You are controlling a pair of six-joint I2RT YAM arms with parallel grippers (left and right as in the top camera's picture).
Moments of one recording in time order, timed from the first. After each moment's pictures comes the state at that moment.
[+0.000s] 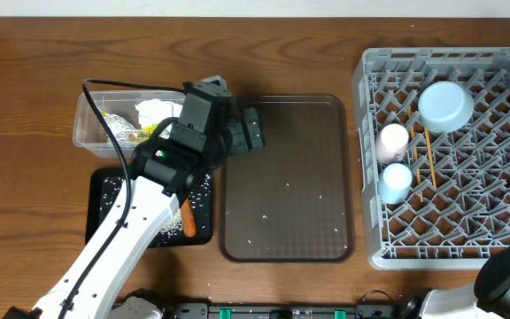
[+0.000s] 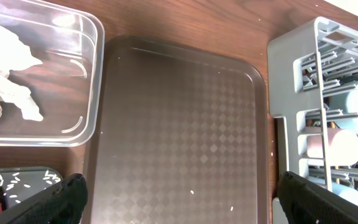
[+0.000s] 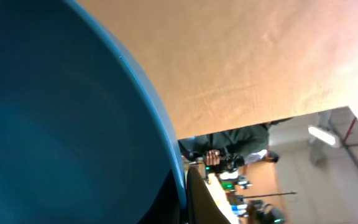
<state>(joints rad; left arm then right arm) -0.45 1.35 1.19 -0.68 0.02 -0.64 -0.52 1.68 1.45 -0.57 1.38 -0.44</state>
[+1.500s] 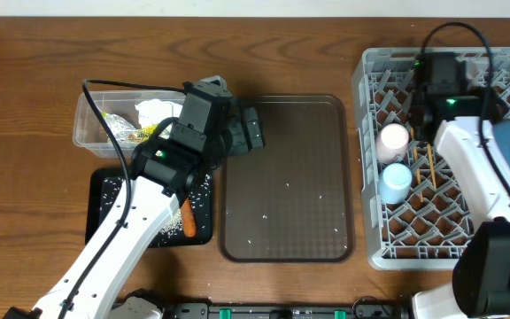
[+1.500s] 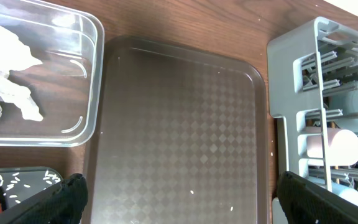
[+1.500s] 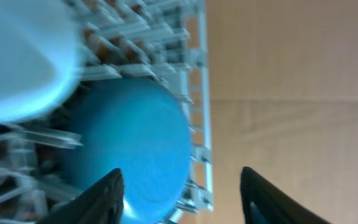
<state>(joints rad) -0.45 1.35 1.19 -0.68 0.02 -0.64 0.06 1.68 1.27 -0.65 1.00 -0.30</state>
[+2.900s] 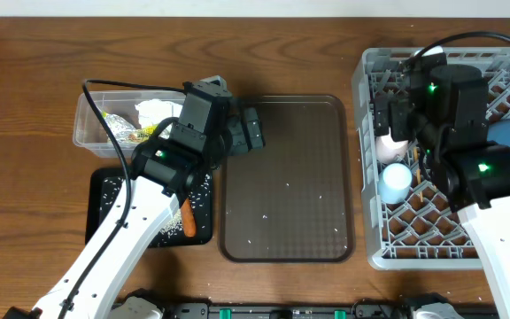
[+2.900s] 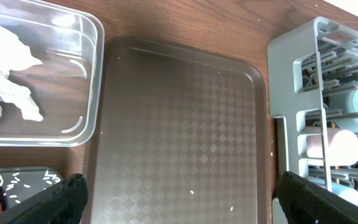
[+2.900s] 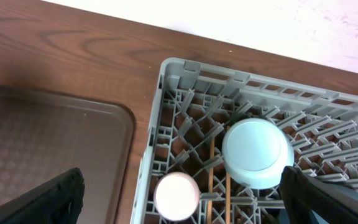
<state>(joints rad) -0.45 1.35 1.19 -0.68 0.02 -0.64 0.21 1.24 1.27 -0.70 0.18 -0.06</state>
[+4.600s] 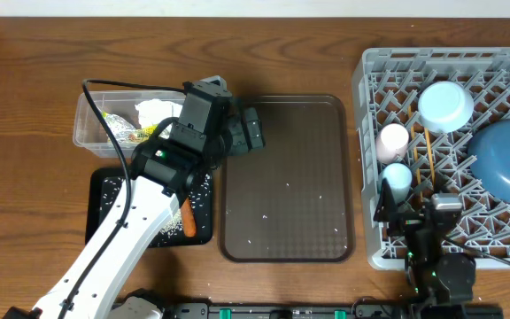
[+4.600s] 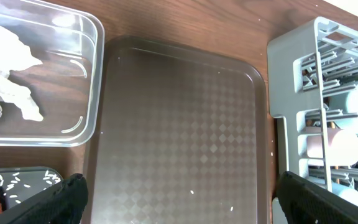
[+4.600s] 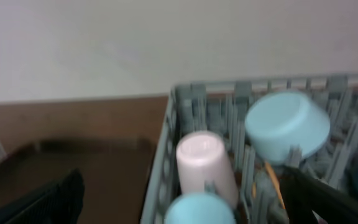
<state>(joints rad) -0.45 1.35 1.19 -0.68 0.02 -0.64 0.08 0.01 0.01 -0.05 0.00 0.12</state>
